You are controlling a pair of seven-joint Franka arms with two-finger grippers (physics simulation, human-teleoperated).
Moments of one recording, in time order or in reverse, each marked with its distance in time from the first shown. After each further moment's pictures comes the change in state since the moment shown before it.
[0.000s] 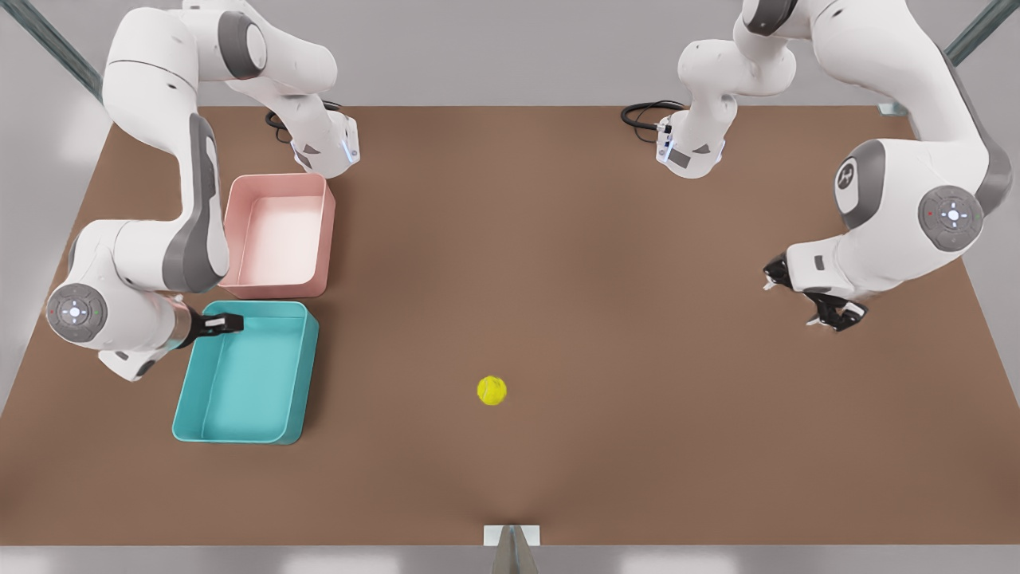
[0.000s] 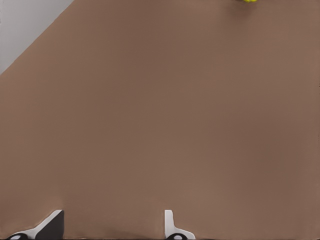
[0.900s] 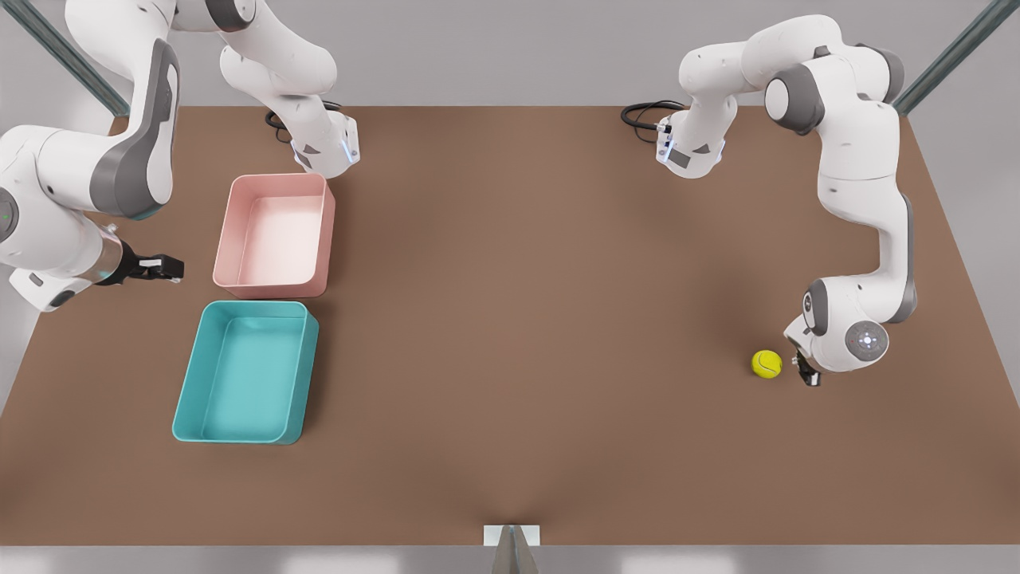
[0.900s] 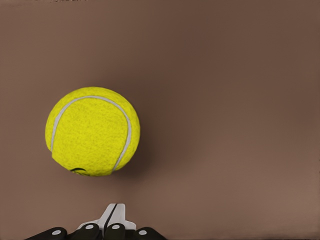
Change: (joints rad) left arm 0.274 0.417 0.004 -0.382 0.243 0.786 1.030; right arm -0.074 -0.262 -0.005 -0.106 -0.106 -0.111 -0.002
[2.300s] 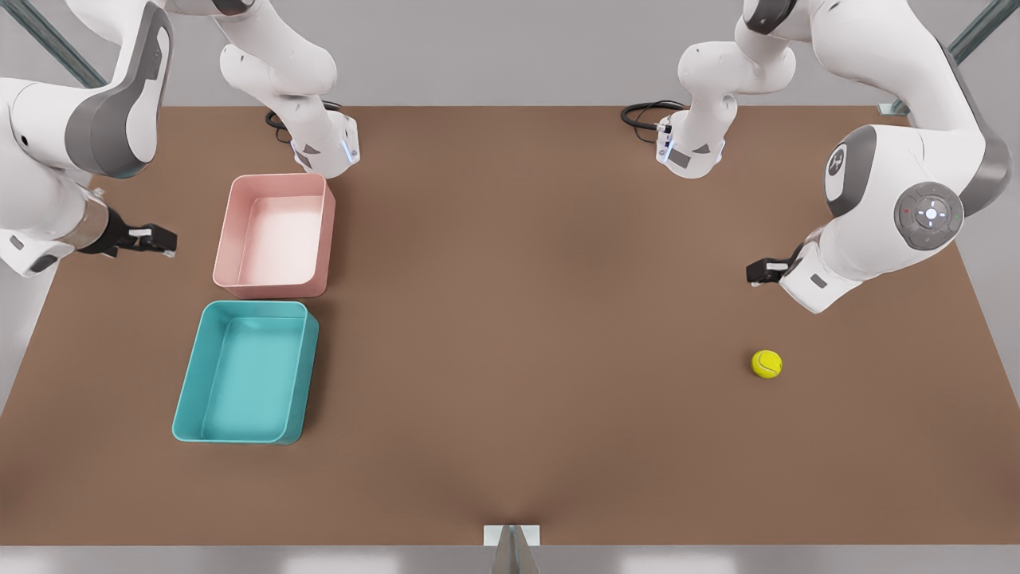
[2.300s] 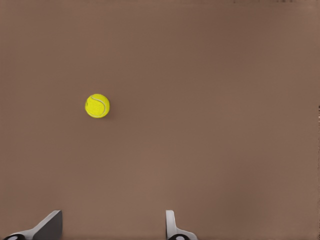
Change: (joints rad) left arm -0.171 -0.403 -0.184 0.447 -0.170 -0.936 -1.824; right arm -0.012 -0.086 0.011 -0.002 0.039 -0.067 0.025
